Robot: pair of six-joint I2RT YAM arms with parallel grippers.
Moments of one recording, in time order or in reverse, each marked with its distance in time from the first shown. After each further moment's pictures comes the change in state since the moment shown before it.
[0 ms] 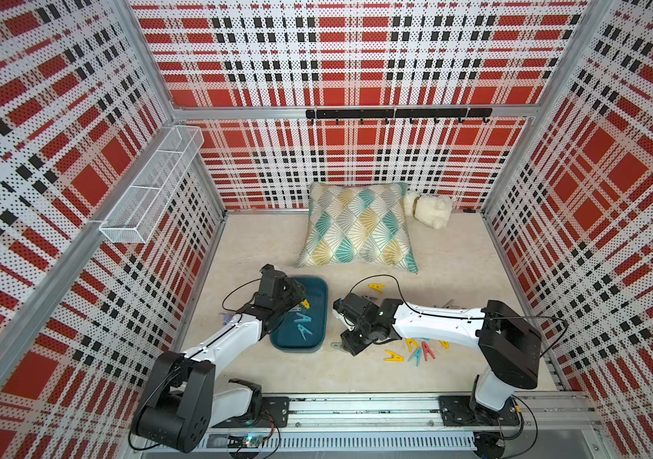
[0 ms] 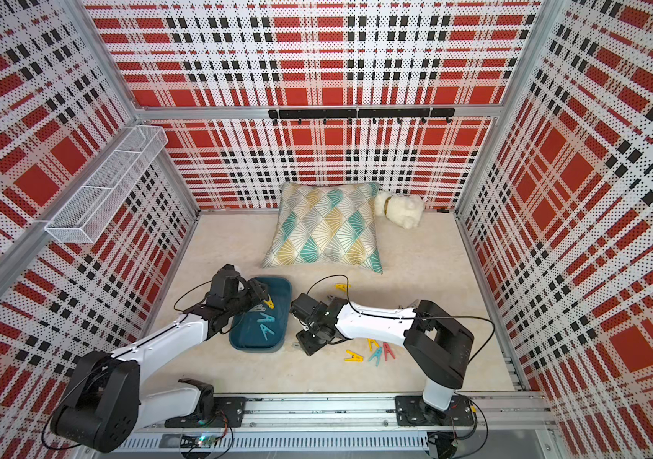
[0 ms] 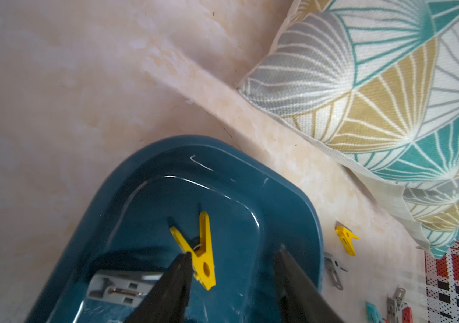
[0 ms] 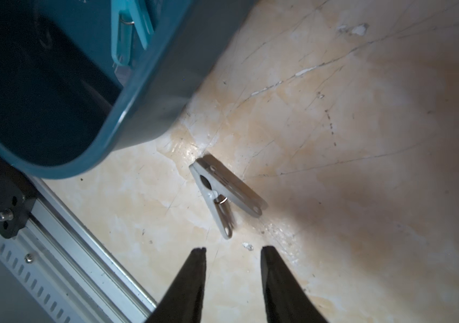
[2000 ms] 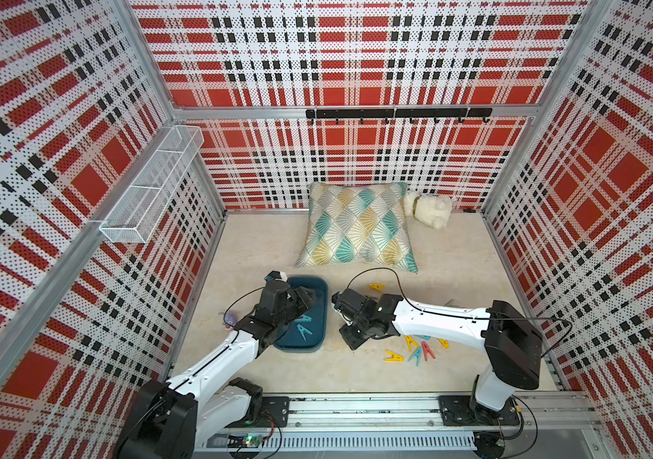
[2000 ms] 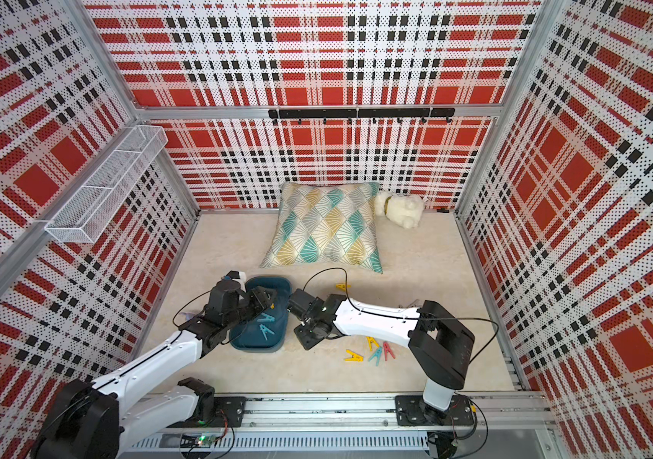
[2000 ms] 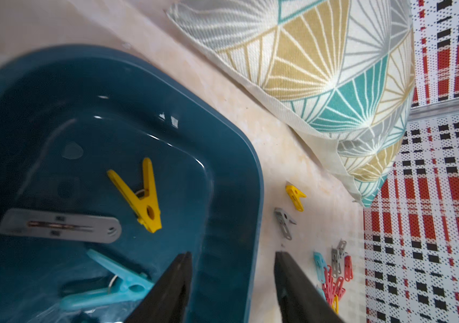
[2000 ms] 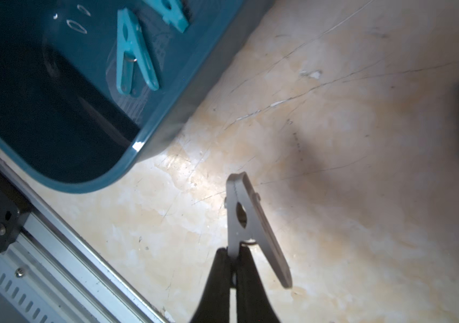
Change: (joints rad) left arm -0.138 -0.159 -0.092 0.037 0.073 -0.140; right arm -0.023 -0.031 0.082 -0.084 0.106 -0.015
